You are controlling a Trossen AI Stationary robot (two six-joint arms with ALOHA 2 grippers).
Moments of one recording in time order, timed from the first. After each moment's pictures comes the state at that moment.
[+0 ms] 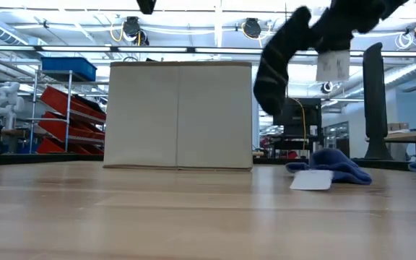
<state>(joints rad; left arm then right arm) -0.32 1.26 0.78 0.45 -0.15 -0.26 0.26 1.03 0.70 -0.20 0.13 0.29</state>
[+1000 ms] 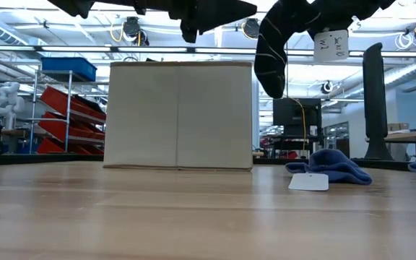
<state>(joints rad) -0.33 1.69 0.90 0.73 -0.30 0.01 0.29 1.03 0.71 -0.14 0.13 0.30</state>
